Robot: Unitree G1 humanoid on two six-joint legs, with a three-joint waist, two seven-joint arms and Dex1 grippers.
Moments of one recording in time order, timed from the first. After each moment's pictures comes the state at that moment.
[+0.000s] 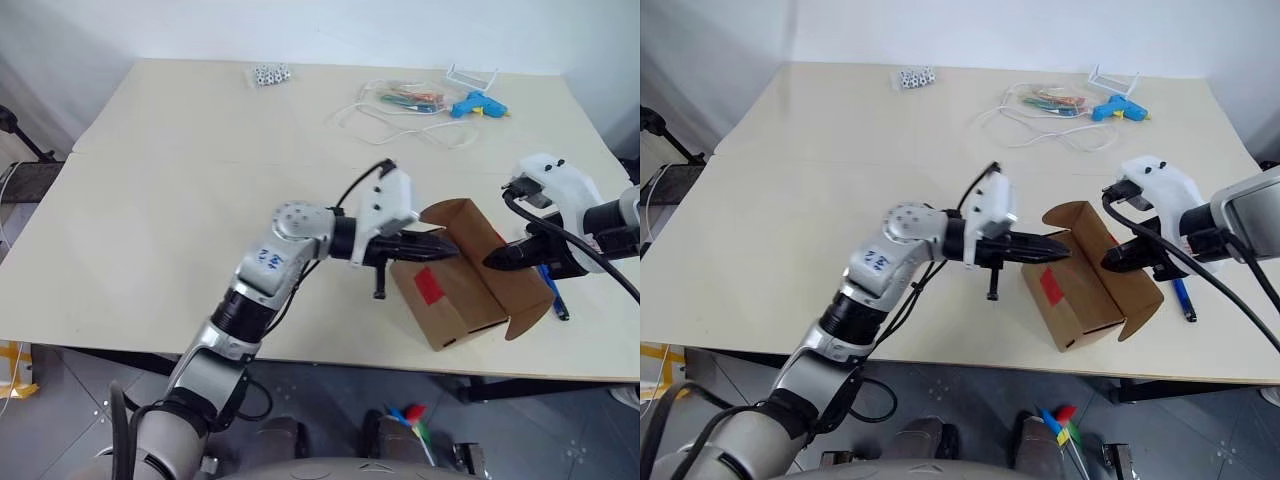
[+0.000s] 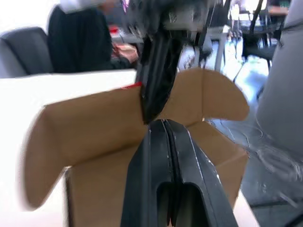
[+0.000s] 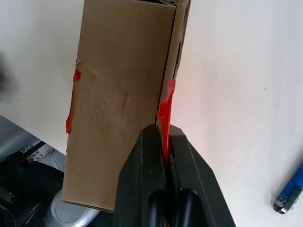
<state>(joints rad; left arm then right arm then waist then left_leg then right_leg) -0.90 0.07 -0.34 0.16 -0.21 0.37 -1.01 -1.20 -1.44 0.50 -0.06 1.96 1.53 -0.22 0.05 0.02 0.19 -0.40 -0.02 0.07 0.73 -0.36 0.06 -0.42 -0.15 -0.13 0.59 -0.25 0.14</state>
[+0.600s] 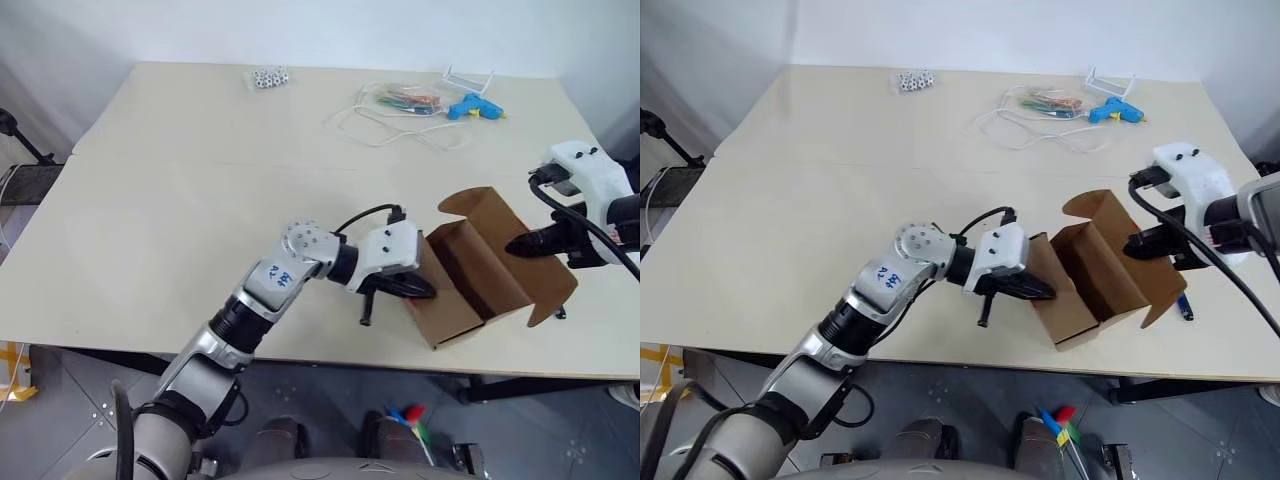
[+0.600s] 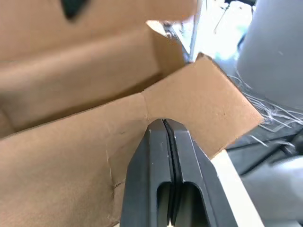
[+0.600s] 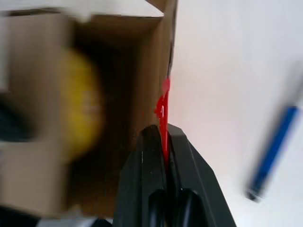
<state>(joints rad) -0.84 0.21 -0.45 0.09 -0.14 0.43 -1.11 -1.11 -1.44 0.35 0.02 1.75 1.56 -0.16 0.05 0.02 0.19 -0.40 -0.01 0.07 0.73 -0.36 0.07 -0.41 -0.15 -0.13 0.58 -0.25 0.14</state>
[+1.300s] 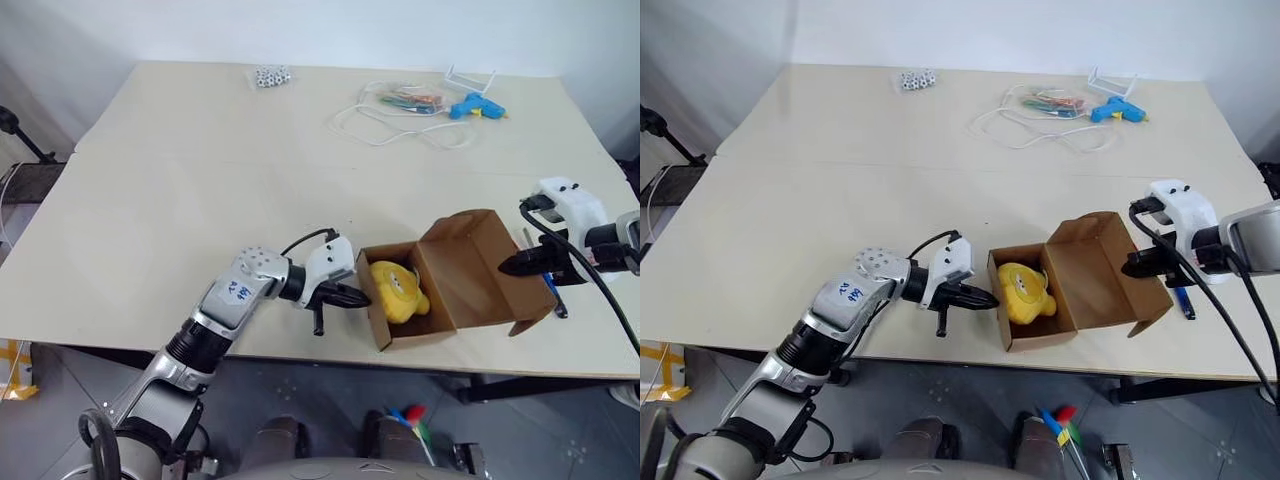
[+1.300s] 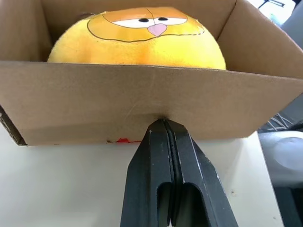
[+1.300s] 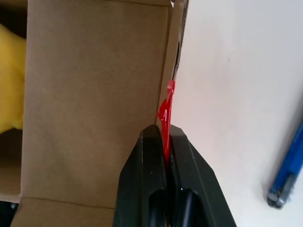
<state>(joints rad) -0.69 0.34 -0.36 0.02 -0.15 0.61 -1.02 -0.83 -1.23 0.06 0.00 1.36 1.61 0.08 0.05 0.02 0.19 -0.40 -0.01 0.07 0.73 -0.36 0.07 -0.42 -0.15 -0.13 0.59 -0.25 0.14</state>
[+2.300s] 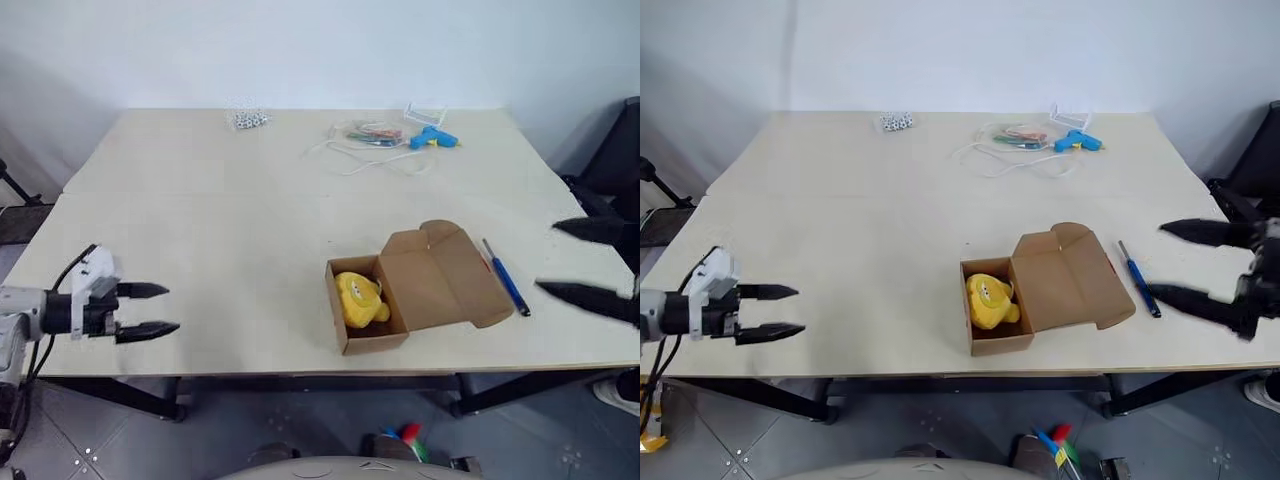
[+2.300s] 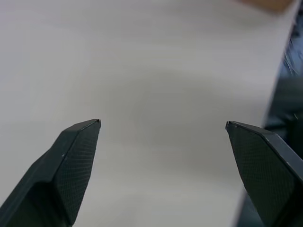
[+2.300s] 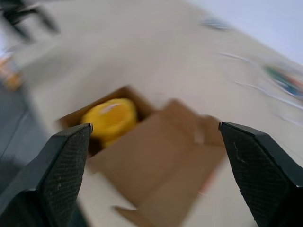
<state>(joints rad) -0.15 1.05 0.23 0.25 -0.35 0.34 -1.38 0.12 -1.14 -0.81 -0.48 0.88 0.65 1.28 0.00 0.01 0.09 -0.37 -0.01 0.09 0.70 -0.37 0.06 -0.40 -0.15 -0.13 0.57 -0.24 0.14</state>
